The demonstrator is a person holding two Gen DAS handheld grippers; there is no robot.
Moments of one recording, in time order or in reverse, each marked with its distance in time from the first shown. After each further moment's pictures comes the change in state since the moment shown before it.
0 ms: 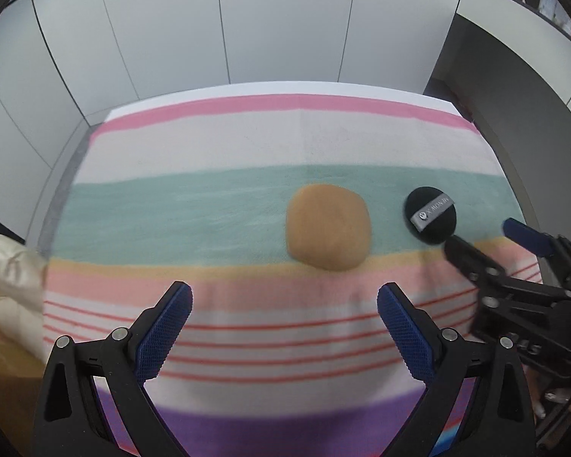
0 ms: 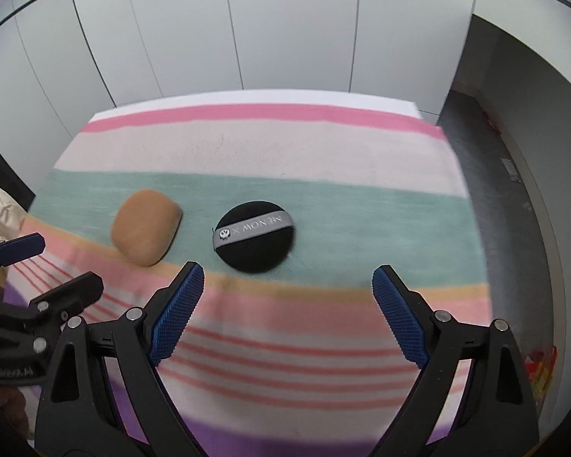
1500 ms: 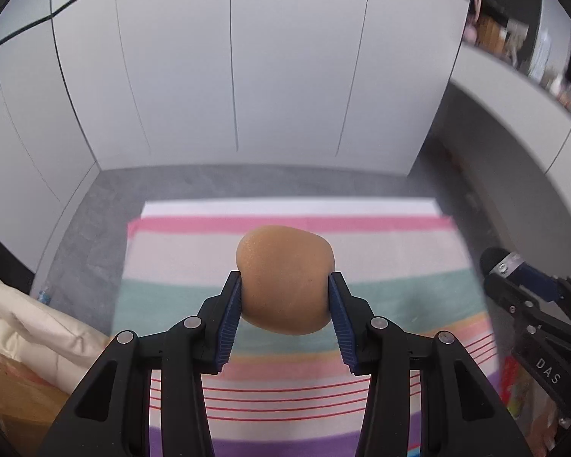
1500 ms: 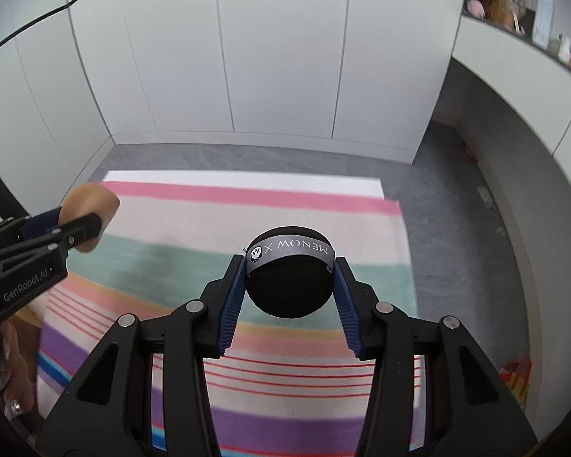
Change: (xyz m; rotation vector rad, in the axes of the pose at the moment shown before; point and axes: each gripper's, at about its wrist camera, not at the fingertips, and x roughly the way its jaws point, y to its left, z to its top) left arm -0.122 0.028 0.080 -0.038 -0.212 -0.029; right arm -0.123 0.008 0.072 0.003 -0.089 -0.058
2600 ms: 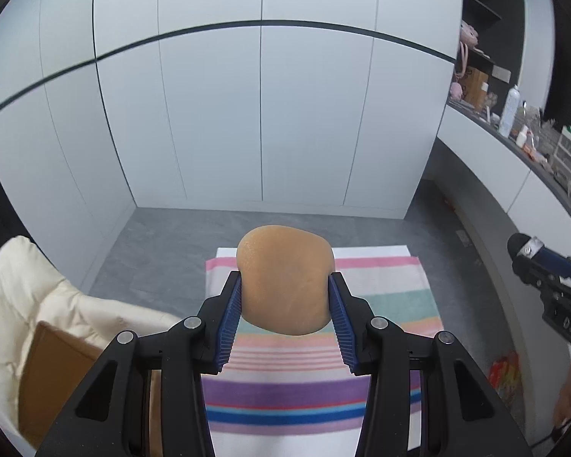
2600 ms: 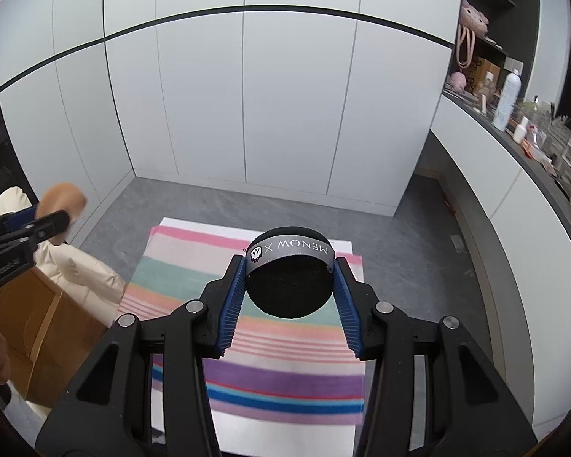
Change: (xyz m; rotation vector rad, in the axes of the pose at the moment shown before) left arm -0.260 0.031 0.003 0.014 -0.147 0.067; right arm -0.233 0.026 0.029 -0.057 -0.150 -0.030
